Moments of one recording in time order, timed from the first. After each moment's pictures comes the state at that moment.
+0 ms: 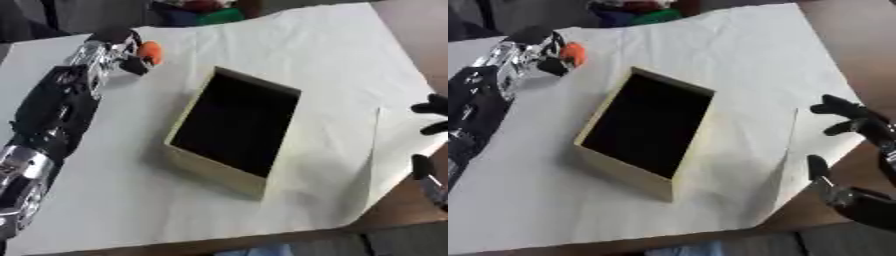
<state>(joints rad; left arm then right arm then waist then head) -0.99 0.48 -0.01 -0.69 -1.18 0.11 -0.23 -0.17 -0.30 0.04 -1.95 0.44 -0.42 0.36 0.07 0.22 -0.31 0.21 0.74</state>
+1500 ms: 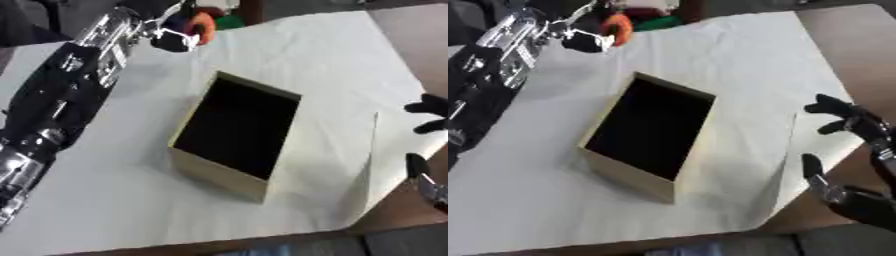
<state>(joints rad) -0.99 0.52 -0.35 -1.15 -0.97 -0.17 -0.15 -0.16 -0.30 0.03 -1.95 0.43 -0.42 0.36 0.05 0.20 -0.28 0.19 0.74</state>
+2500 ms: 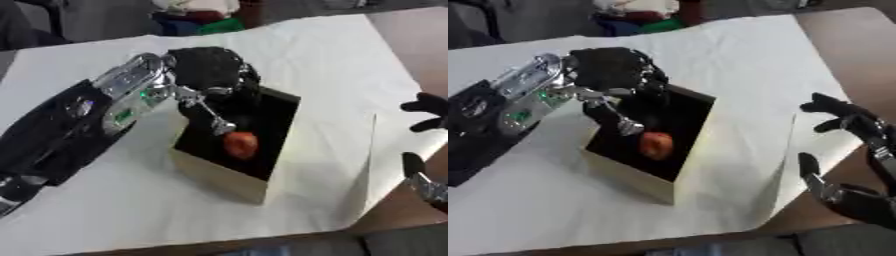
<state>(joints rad) -0.82 0.61 -0.62 -1.57 -0.84 -0.39 -0.41 -0.16 -0.30 0.03 -1.95 0.43 -0.42 0.36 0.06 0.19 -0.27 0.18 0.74</state>
